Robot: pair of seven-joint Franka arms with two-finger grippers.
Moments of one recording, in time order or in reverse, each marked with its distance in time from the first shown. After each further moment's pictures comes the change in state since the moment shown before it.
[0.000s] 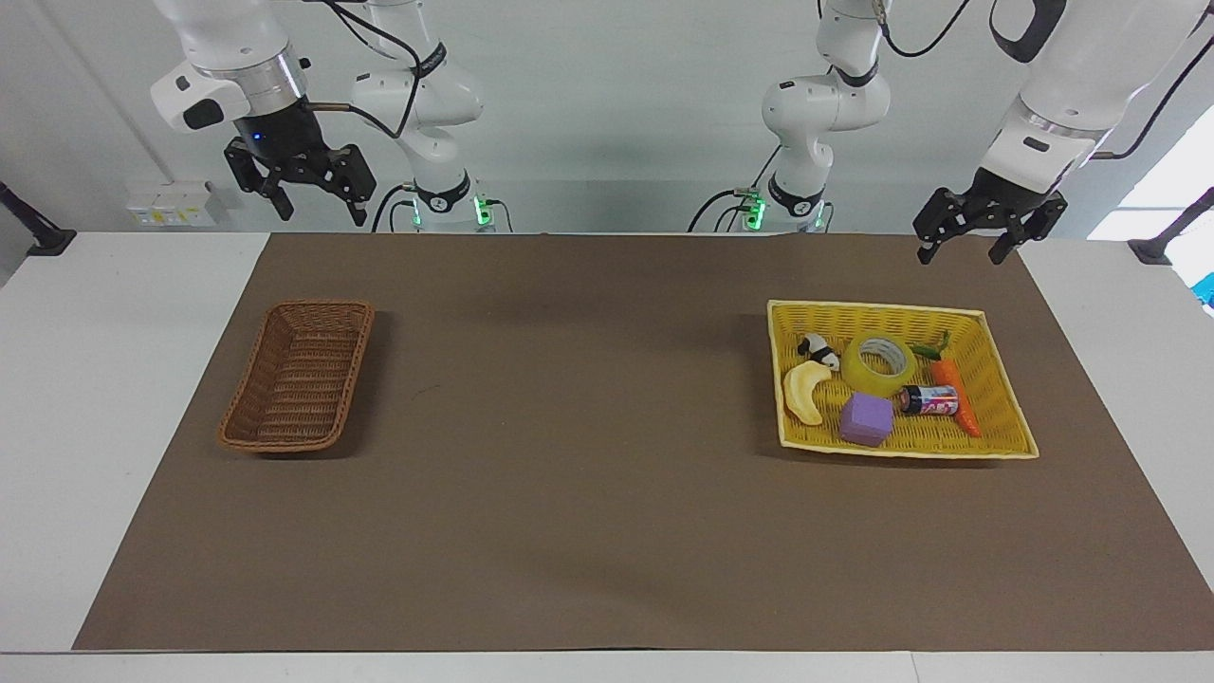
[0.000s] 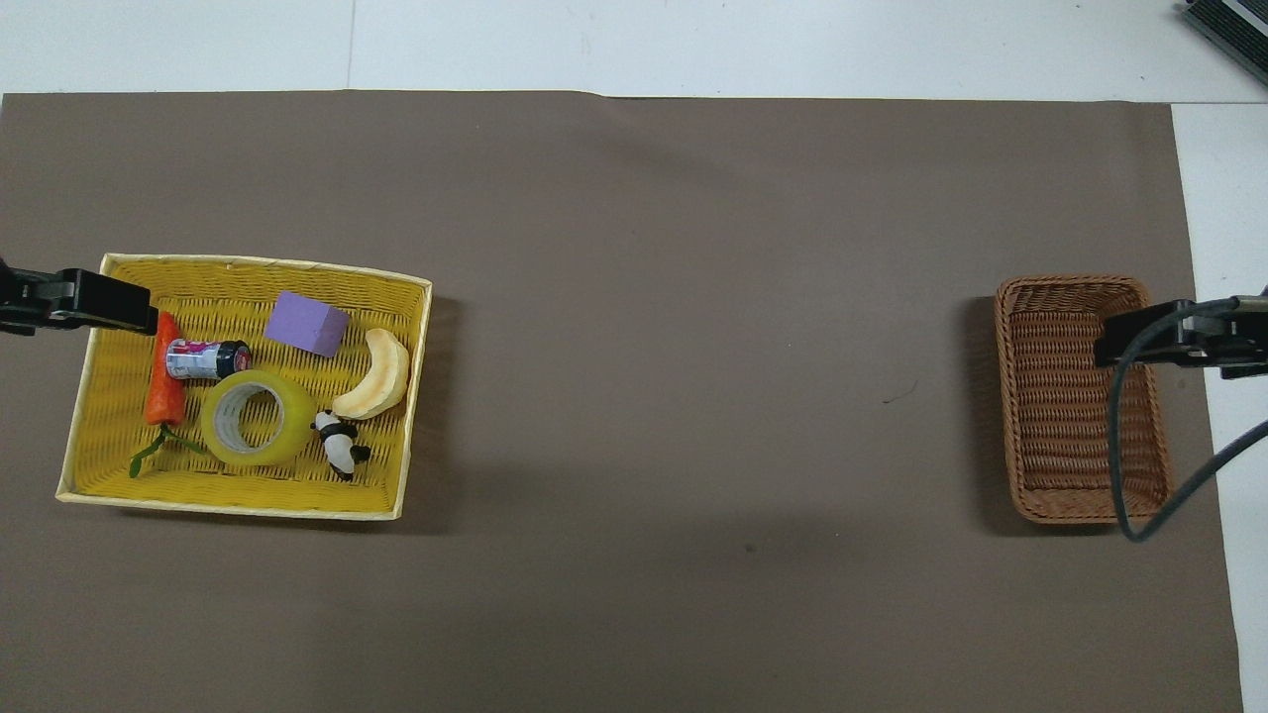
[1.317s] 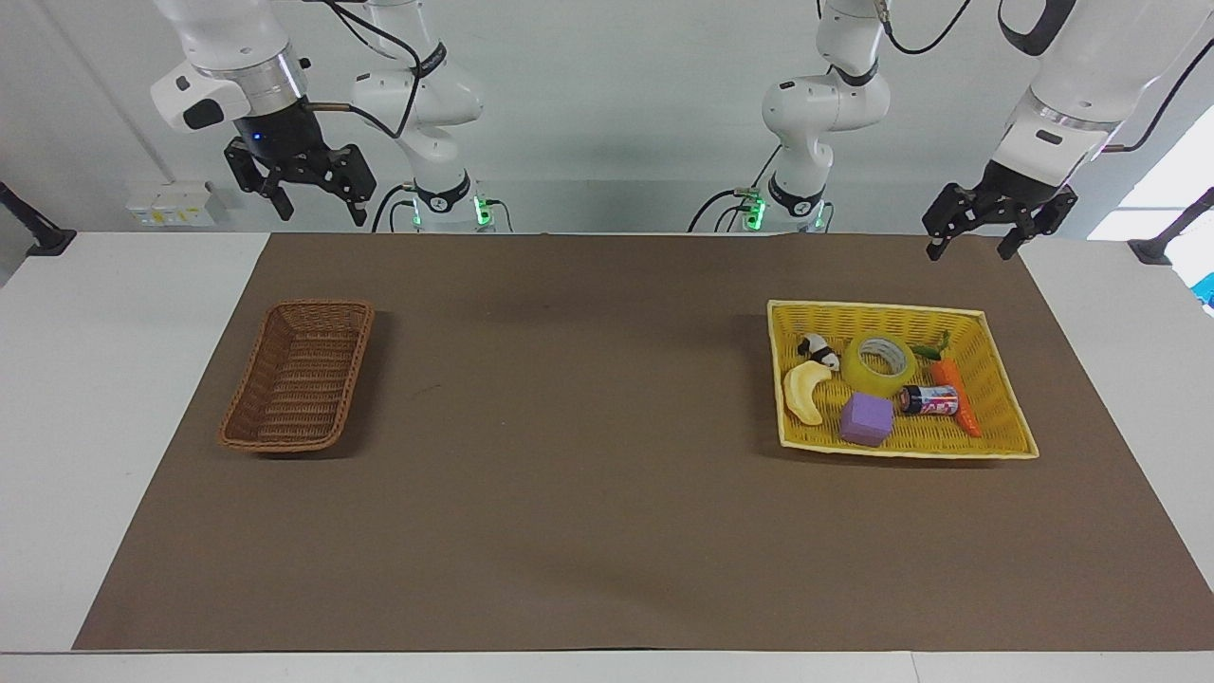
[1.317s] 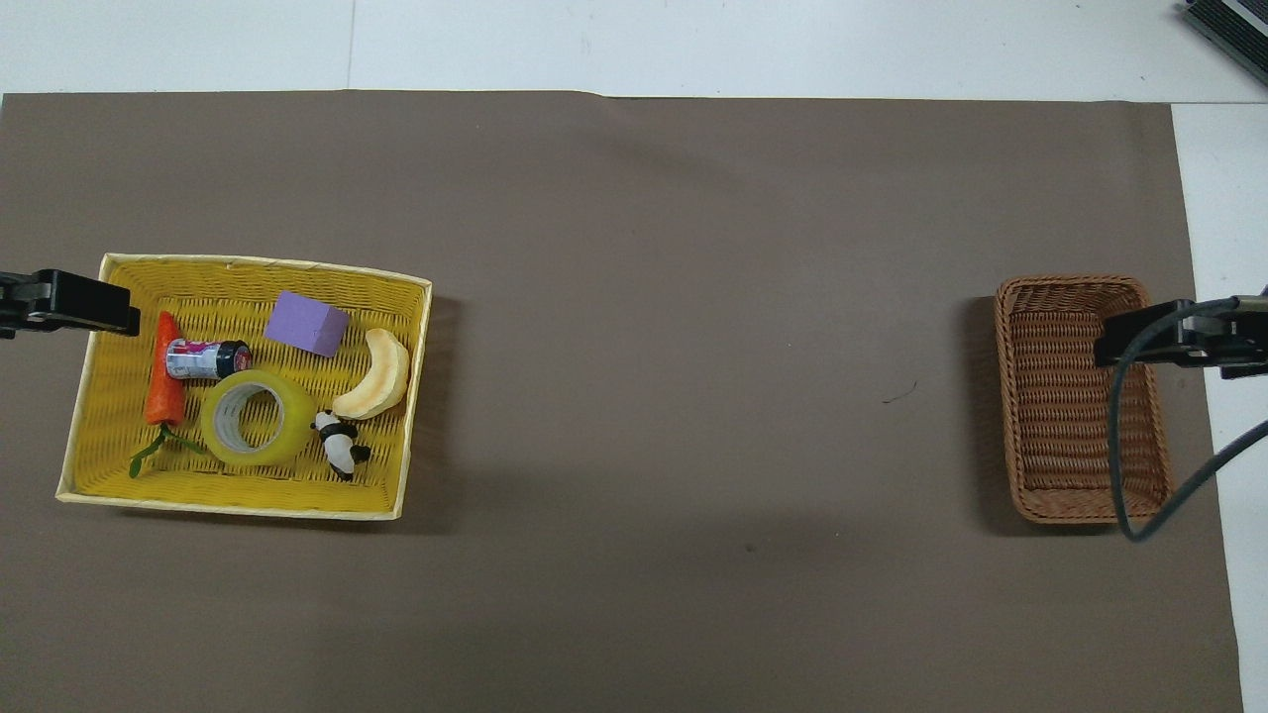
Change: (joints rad) left arm 0.012 -0.011 0.006 -0.002 0.000 -0.004 0.000; right arm 0.000 0.000 0.000 0.000 0.000 0.000 0.000
